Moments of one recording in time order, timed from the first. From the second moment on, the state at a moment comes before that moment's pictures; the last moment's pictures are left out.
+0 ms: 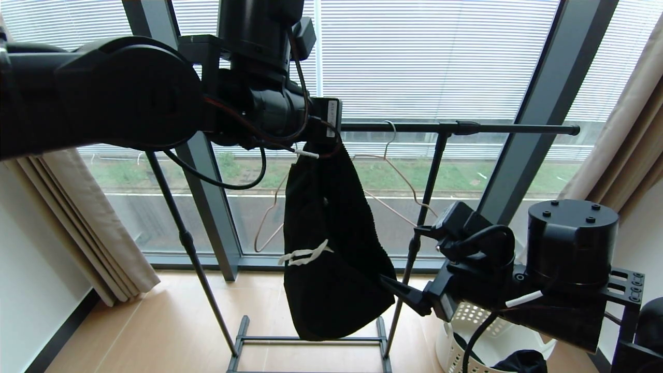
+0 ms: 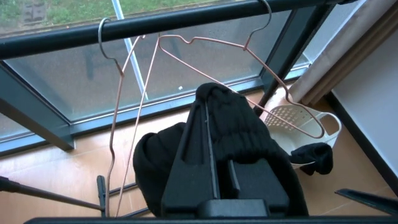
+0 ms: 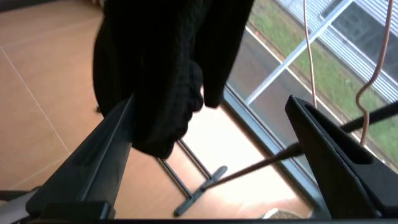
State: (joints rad) left arm -0.69 1.93 -1.84 0.24 0.31 -0.12; right arm 0.67 1.64 -0.58 -0.72 0.03 -0.28
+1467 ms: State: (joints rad) left arm -0.73 1.91 -1.78 0.24 0.31 -0.11; right arm 0.56 1.79 -0.82 -0.73 -0.26 -0.03
